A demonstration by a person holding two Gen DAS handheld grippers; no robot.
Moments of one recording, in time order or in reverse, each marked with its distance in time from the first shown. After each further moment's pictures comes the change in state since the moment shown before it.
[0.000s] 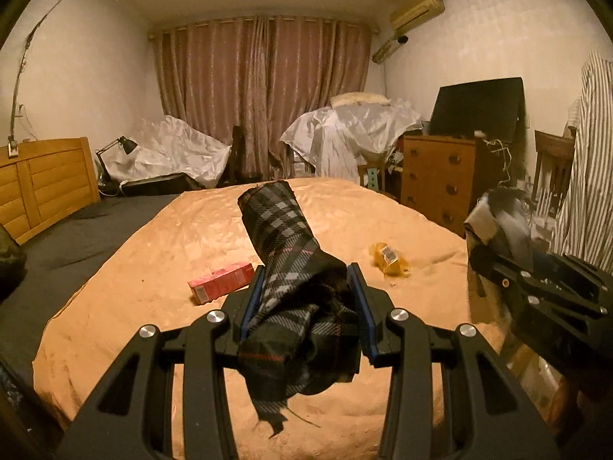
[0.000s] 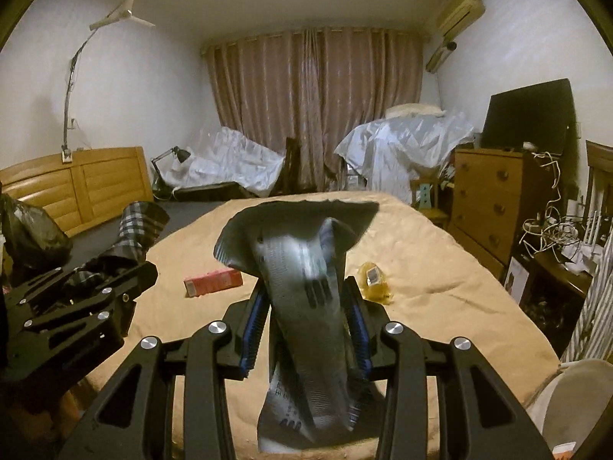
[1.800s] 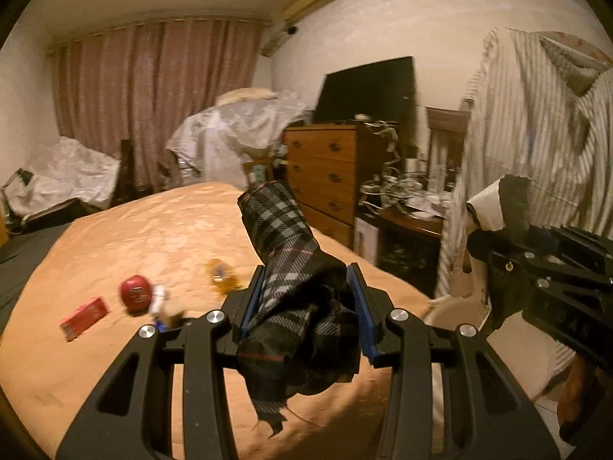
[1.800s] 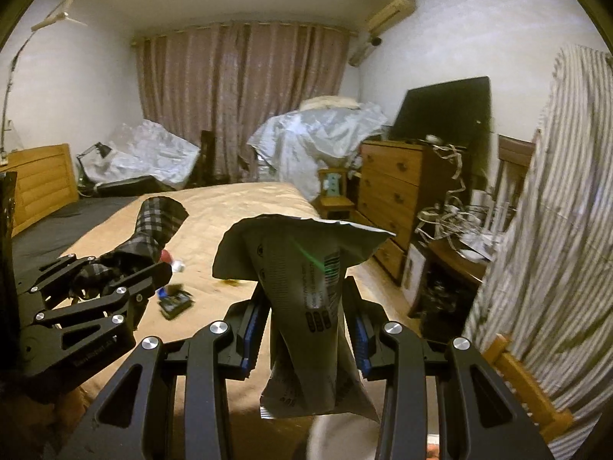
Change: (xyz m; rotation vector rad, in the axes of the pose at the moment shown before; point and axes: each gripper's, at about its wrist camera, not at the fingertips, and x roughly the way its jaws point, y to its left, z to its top) left arm 0.010 -0.180 0.015 0.153 0.031 -0.408; right arm -0.120 -0.193 0.018 0.042 0.063 -0.313
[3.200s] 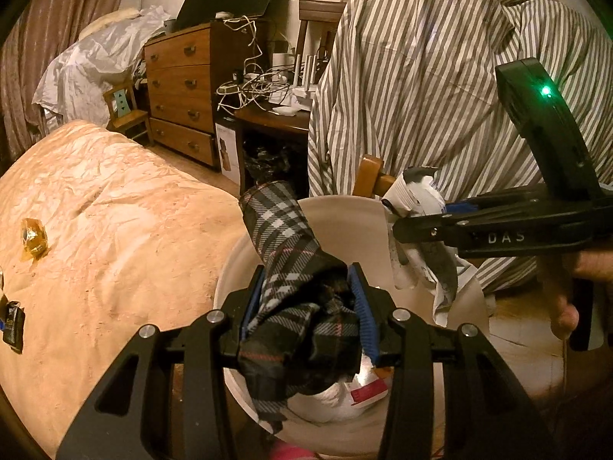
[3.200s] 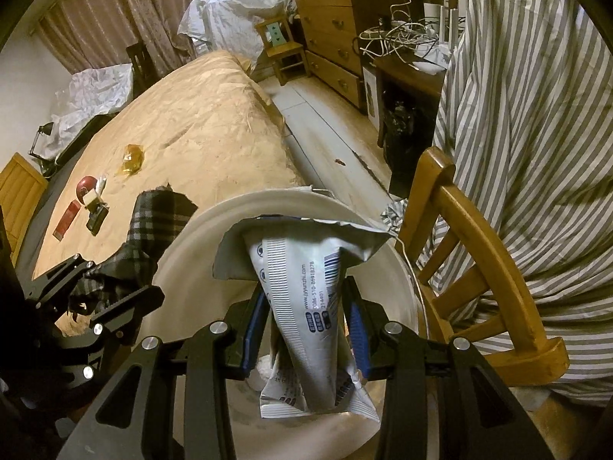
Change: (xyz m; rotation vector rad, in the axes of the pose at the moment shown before) left arm 0.111 -0.158 -0.052 0.132 0.373 -0.432; right arm 0.098 -0.215 -0.108 0.289 0.604 0.011
